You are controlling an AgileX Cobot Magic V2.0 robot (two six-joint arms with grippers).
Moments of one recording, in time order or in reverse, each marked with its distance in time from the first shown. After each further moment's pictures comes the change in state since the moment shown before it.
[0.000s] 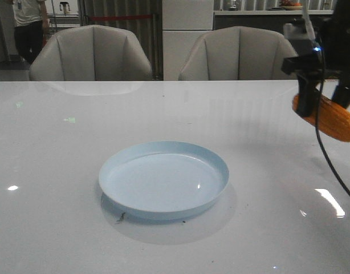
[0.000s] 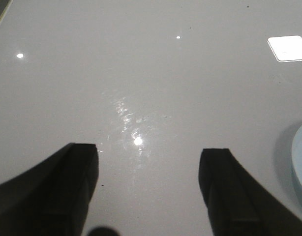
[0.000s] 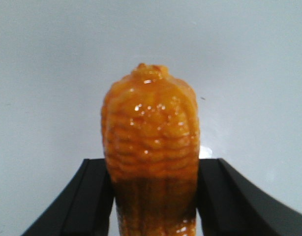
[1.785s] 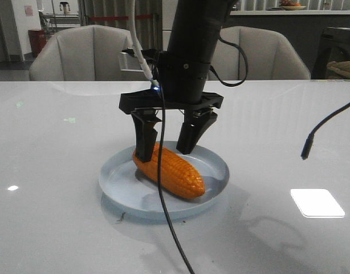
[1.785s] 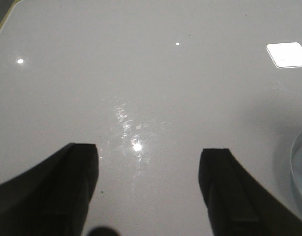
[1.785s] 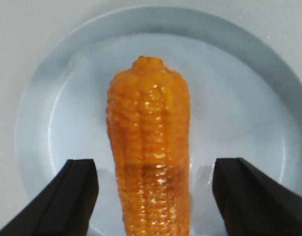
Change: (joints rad) left arm 0.000 0.000 0.000 0.000 -0.022 0.000; right arm 0.456 0.187 -0.145 0.148 0.006 -0.041
